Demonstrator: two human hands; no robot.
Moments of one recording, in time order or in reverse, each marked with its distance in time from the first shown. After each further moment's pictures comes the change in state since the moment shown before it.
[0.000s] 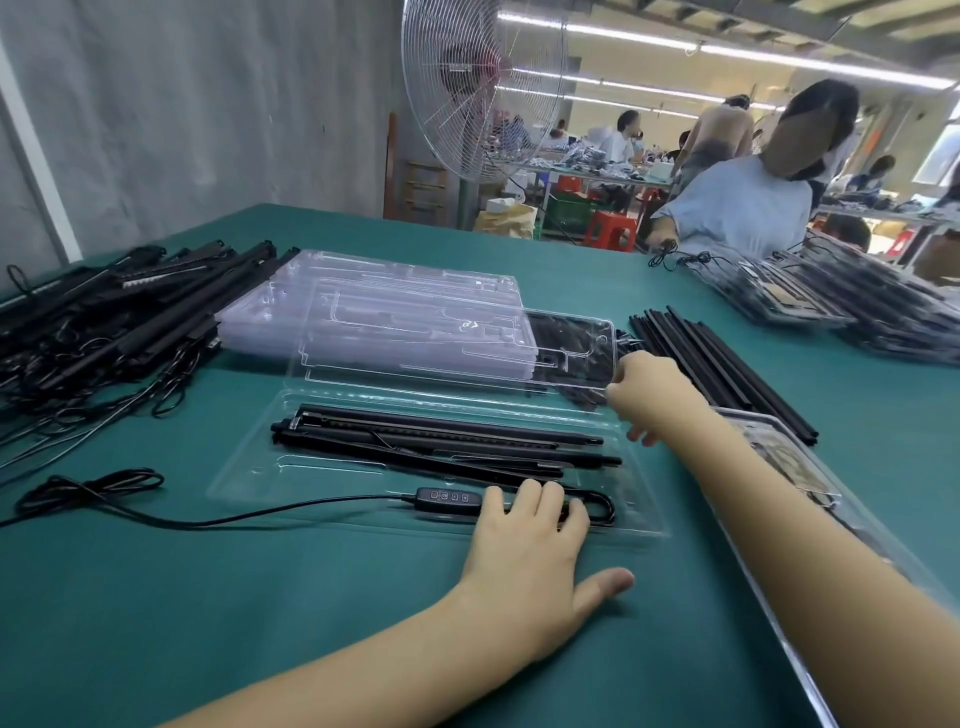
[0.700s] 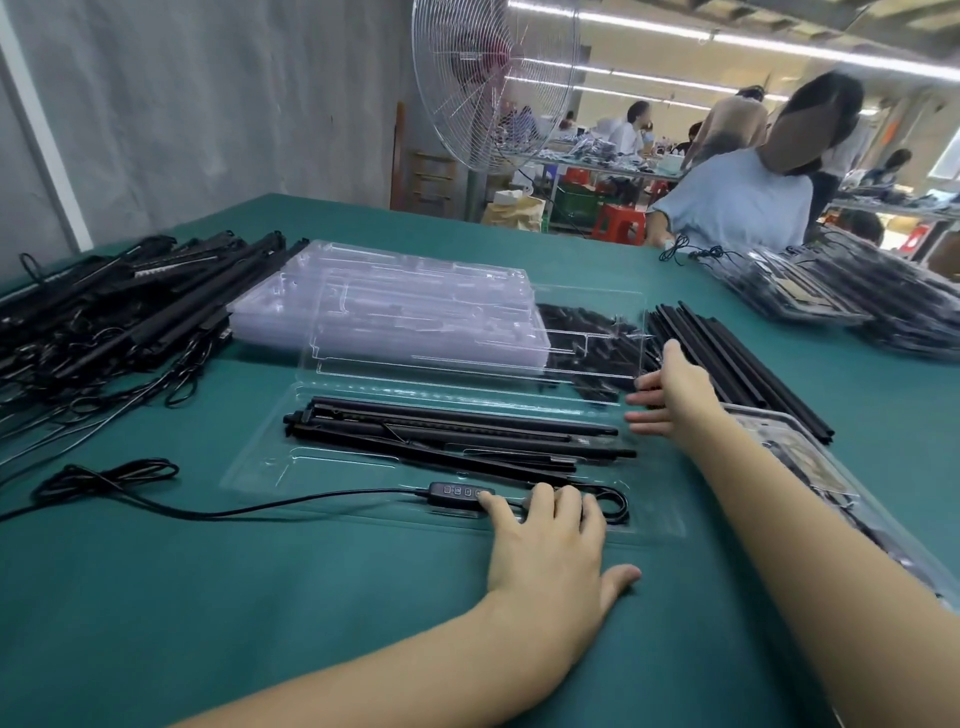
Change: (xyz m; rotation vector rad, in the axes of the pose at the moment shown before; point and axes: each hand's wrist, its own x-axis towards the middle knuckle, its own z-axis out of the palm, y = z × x) left_hand 0.000 0.012 -0.001 -0.044 -0.074 -0.077; right_hand 0.018 0.020 0.016 0.989 0.033 0.371
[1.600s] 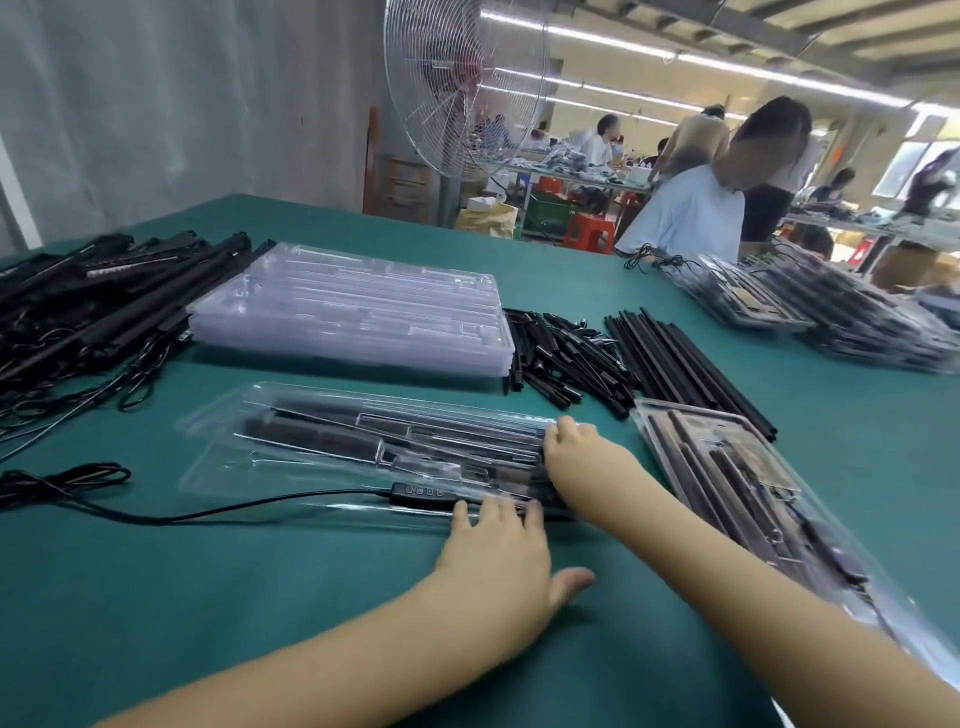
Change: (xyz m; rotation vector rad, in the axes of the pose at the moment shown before) left_hand -0.014 -0.009 -0.024 -0.078 -0.184 0.000; right_hand -0.079 0.036 0.020 -1.726 -0.217 -0.743
